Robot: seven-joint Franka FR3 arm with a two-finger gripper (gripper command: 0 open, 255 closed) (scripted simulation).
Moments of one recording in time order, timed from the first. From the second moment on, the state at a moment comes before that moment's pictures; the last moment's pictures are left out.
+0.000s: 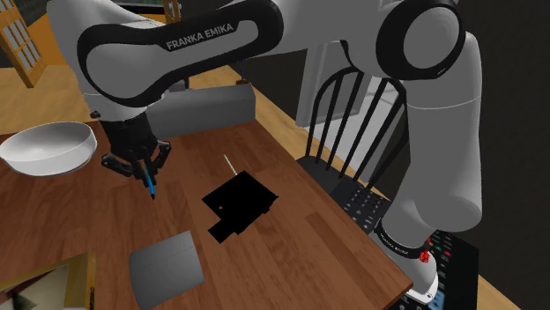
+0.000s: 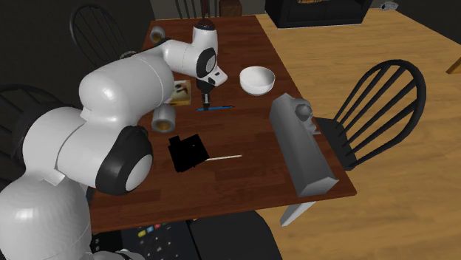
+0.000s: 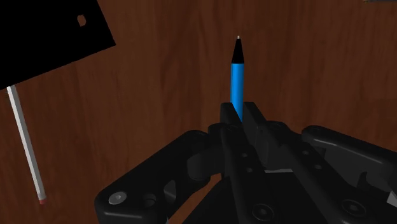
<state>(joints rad) 0.24 0.46 0.51 -1.50 -0.15 1.84 1.11</state>
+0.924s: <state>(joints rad) 0.17 0.22 0.54 -1.70 -0.04 1.81 1.07</state>
